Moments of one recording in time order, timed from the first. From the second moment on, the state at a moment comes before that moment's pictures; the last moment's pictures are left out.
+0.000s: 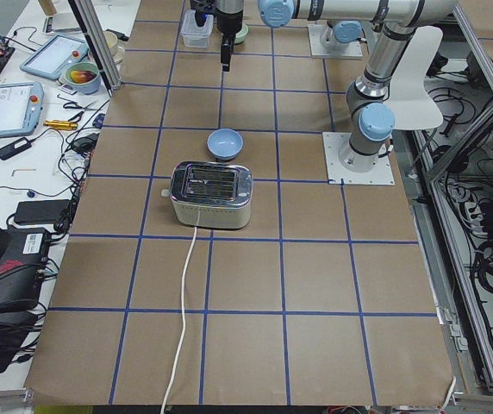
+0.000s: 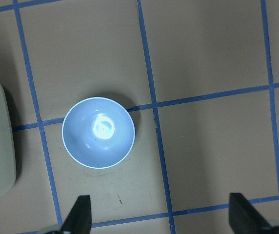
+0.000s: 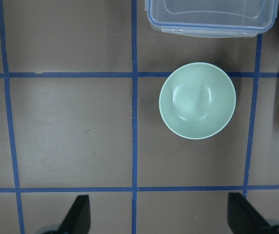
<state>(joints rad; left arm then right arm) -1.54 -1.56 -1.56 -1.54 1.57 0.14 1.53 -1.62 1.63 -1.56 -1.59 -0.05</state>
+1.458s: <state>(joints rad) -1.52 -1.73 -2.03 -0.98 1.58 0.12 1.35 -1.52 1.66 -1.63 -1.58 -0.21</state>
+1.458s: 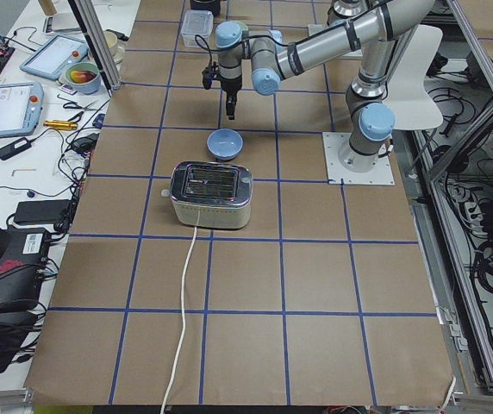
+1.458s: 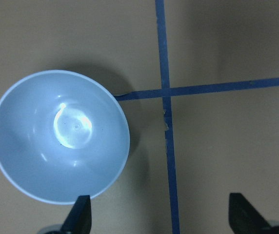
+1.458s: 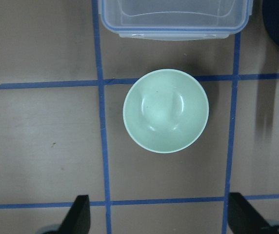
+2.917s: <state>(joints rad) -1.74 -1.88 -1.89 -0.88 1.65 -0.11 1.18 -1.32 2.03 -2.18 -1.53 -0.51</state>
